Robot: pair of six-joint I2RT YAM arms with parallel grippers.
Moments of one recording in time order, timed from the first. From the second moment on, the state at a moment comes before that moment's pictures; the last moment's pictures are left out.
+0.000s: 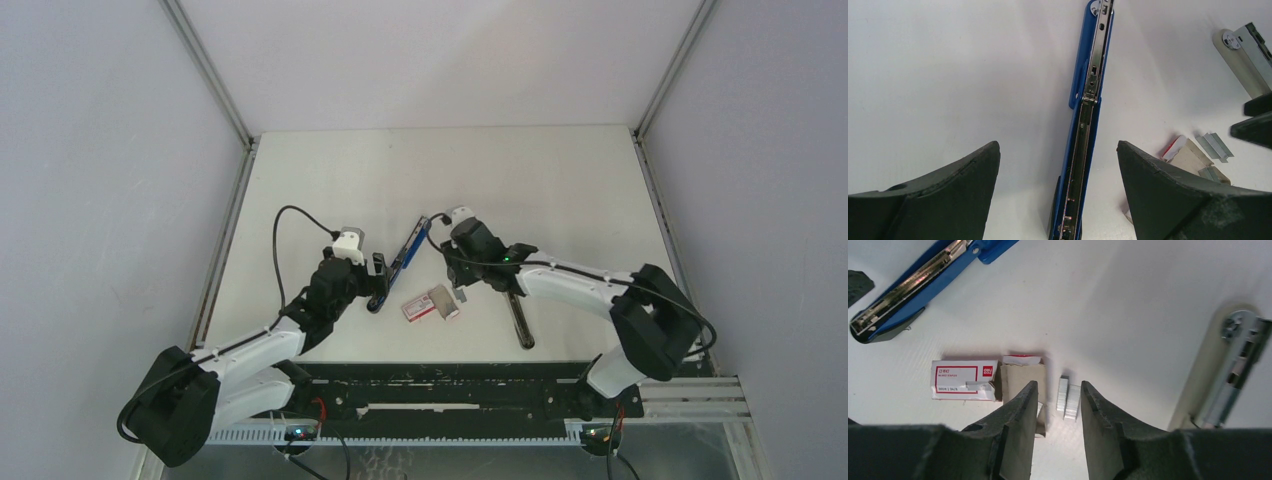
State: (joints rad) left arm -0.58 1.03 0.30 0.32 -0.22 -0.31; right arm 0.81 1.53 0.93 -0.25 0.12 0.32
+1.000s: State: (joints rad) left arm -0.58 1.03 0.30 0.32 -0.22 -0.31; right arm 0.87 1.73 0.99 -0.29 0.18 0.34
